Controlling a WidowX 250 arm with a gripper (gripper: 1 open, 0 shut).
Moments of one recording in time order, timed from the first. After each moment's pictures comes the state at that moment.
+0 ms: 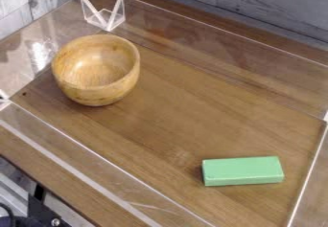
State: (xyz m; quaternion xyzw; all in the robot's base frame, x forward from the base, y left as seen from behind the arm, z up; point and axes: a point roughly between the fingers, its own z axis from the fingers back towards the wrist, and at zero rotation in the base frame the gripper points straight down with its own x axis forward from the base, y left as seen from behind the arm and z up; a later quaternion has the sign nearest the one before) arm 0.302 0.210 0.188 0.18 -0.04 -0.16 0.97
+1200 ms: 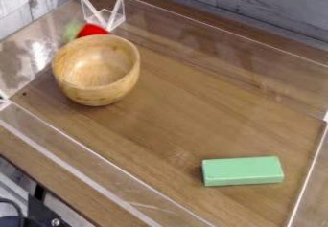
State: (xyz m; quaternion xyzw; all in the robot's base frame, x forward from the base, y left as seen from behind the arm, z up) arm 0.307 0.123 0.174 0.17 -0.07 -0.29 0.94
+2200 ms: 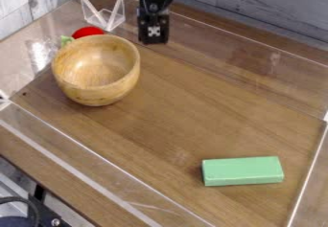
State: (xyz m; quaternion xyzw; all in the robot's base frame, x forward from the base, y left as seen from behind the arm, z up) arm 0.261 0.008 0.174 0.11 -0.11 -0.47 0.87
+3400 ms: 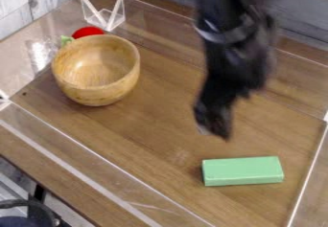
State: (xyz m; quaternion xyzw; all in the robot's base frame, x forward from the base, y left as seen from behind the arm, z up) arm 0.221 -0.101 0.130 0.04 -0.14 -0.69 0.71
